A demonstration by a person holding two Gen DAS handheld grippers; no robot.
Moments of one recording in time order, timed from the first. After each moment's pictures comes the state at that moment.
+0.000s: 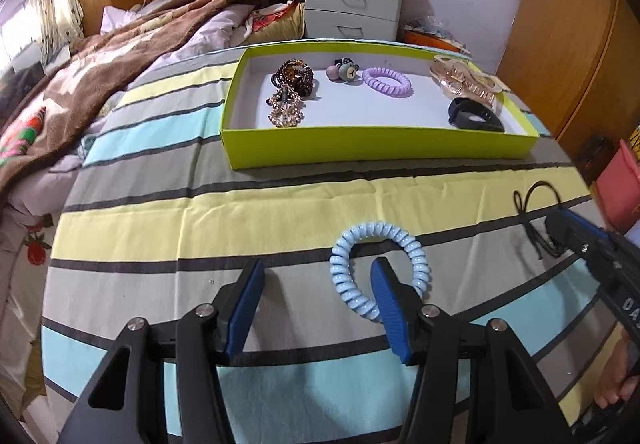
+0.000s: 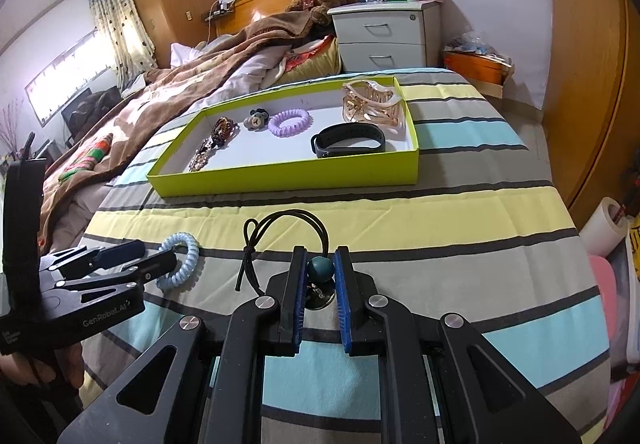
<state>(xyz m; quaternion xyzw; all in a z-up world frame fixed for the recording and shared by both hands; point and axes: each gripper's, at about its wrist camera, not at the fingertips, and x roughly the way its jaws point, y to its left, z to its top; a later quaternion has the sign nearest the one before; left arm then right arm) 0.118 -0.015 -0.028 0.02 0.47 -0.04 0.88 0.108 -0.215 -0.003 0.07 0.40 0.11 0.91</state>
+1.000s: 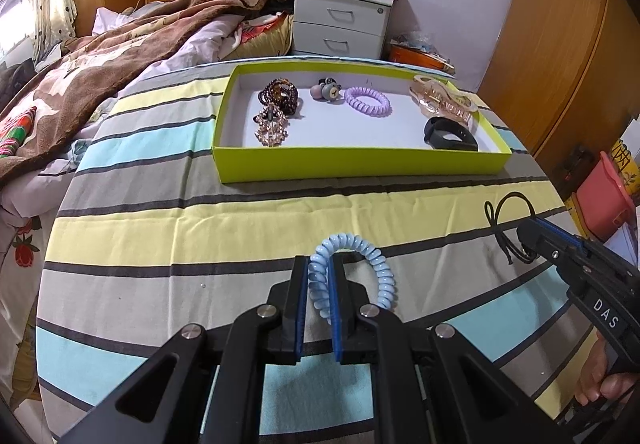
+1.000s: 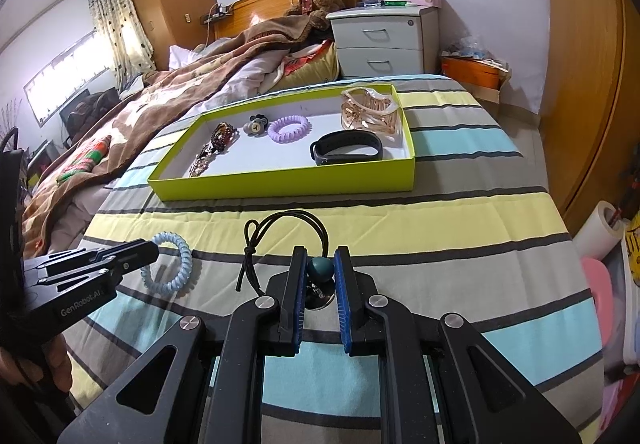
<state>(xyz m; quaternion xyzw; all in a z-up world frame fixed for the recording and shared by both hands) 0.109 -0.010 -0.010 -0.02 0.45 -0.08 0.89 0.107 -0.215 0.003 0.06 0.39 0.11 0.91</state>
